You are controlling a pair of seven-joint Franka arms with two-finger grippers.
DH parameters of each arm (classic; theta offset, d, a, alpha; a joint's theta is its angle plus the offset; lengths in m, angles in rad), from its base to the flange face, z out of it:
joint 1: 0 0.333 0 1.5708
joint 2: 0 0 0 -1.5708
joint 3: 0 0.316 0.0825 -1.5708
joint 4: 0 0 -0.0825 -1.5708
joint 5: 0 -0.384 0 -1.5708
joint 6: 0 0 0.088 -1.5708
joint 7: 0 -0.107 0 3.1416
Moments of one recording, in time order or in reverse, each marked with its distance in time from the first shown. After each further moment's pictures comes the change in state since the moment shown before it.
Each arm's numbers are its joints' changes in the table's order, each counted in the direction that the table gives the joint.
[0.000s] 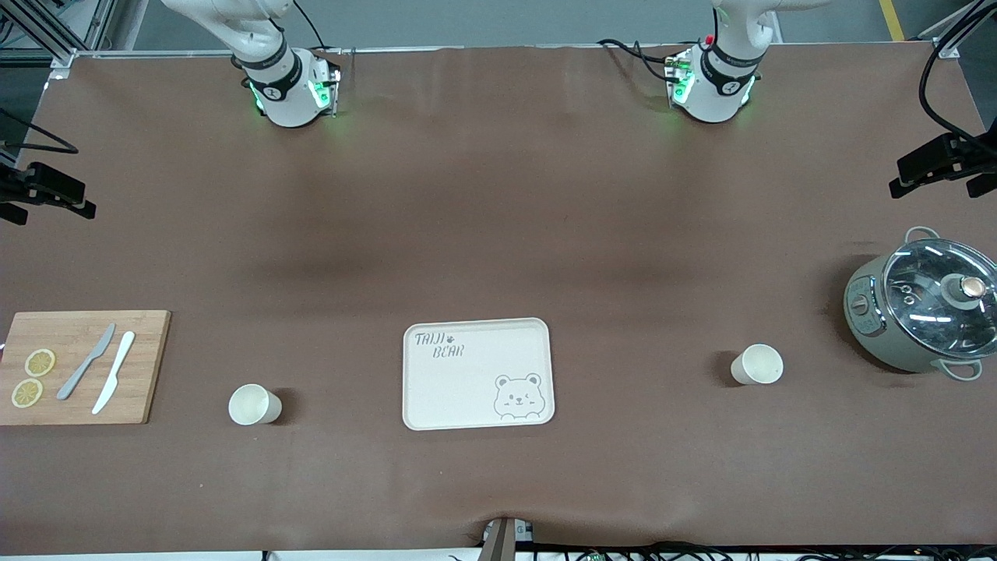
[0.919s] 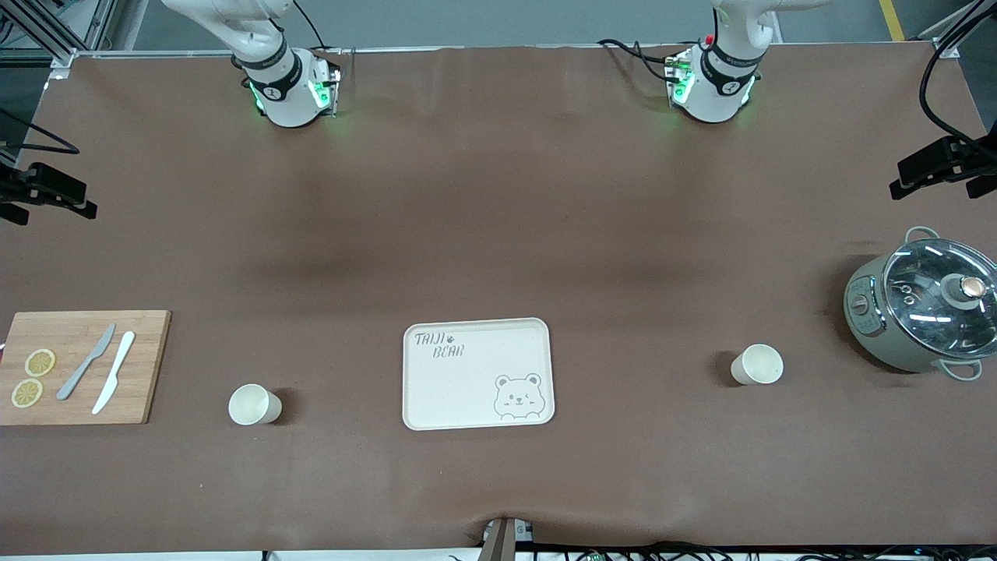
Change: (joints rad) left arm 0.003 -0.002 0.005 0.012 0.000 0.000 0.000; right arm 0.000 0.000 0.001 0.003 0.000 0.001 0.000
